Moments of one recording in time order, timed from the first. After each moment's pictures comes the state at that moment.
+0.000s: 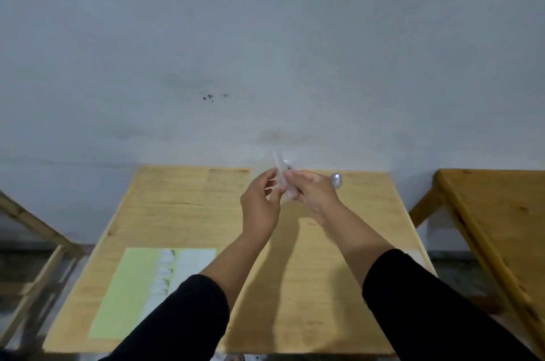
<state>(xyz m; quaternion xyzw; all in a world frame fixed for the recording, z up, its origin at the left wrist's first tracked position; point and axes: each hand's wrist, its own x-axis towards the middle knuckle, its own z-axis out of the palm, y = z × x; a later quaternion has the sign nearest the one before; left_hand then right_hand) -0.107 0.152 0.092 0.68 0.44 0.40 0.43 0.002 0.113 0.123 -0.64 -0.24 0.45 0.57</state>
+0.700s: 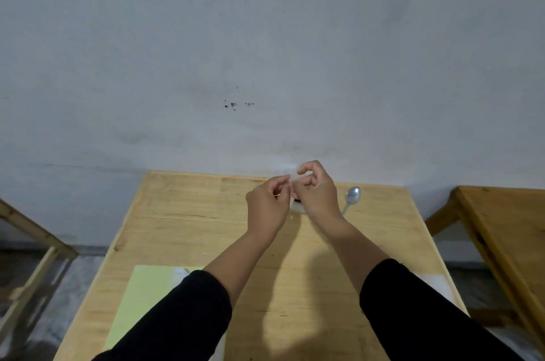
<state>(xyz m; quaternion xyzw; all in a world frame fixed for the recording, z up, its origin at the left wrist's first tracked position) -0.127 0.219 0.099 0.68 0.46 0.37 0.43 -0.031 0.177 0.121 -0.73 -0.35 0.27 0.53</state>
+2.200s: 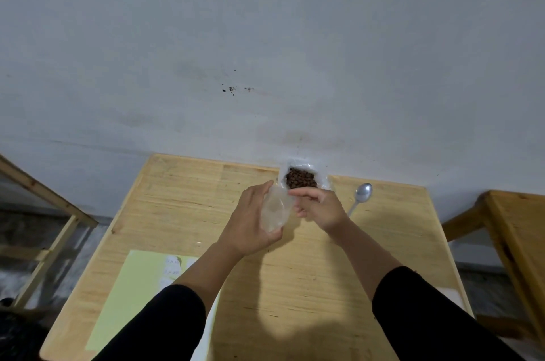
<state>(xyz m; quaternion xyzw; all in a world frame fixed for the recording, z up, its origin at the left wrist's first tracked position) -0.155 0.234 0.035 0.84 0.37 0.23 0.33 0.016 0.174 0.073 -0.69 -0.37 0.45 0.42</state>
